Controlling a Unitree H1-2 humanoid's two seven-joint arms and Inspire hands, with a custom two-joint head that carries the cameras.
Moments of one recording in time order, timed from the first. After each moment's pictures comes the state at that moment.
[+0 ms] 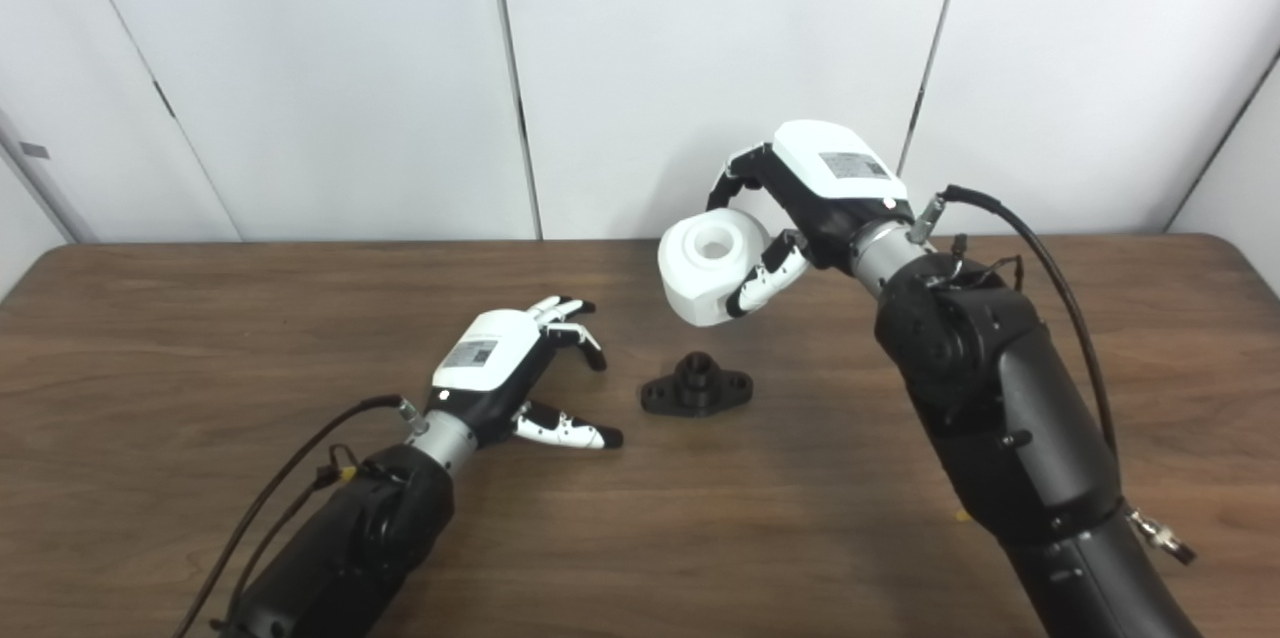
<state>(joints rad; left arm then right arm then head) -0.43 0.21 -0.43 0.32 0.78 -0.05 0.08 -0.64 -0.36 0.24 -0.16 -0.84 0.27 0.47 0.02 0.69</state>
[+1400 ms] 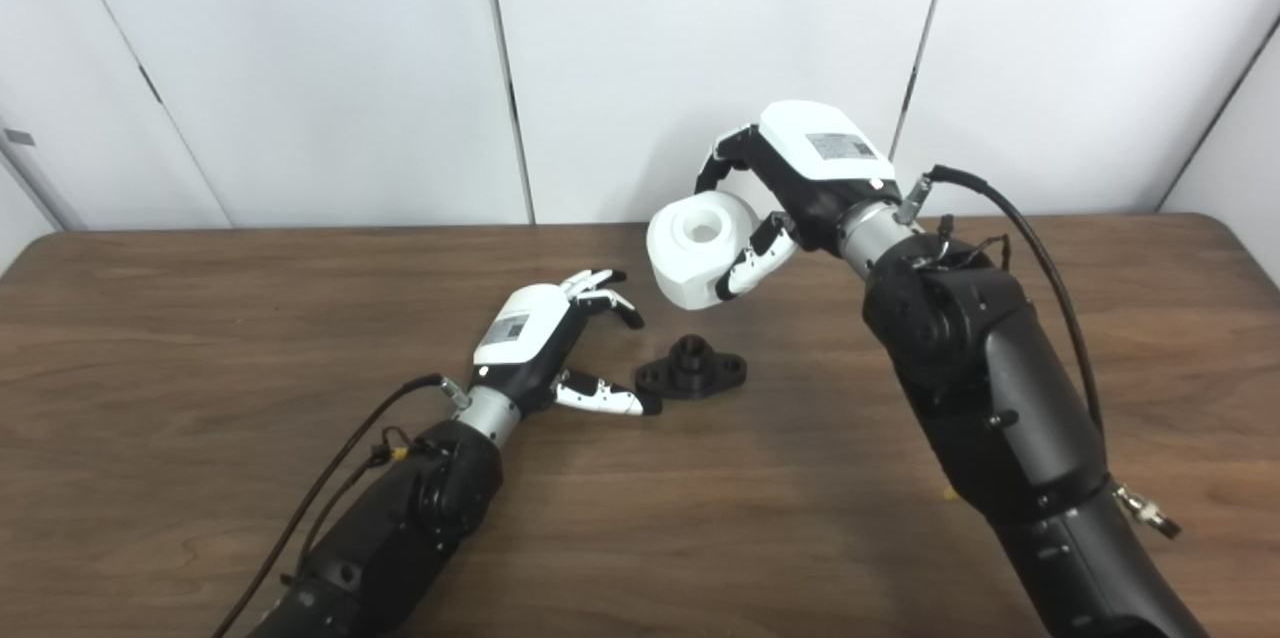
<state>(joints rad) -0.53 0.10 -0.43 0.59 0.71 -0.17 0.22 -0.64 -0.36 0.25 -0.17 -0.85 0.27 0.47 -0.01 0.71</state>
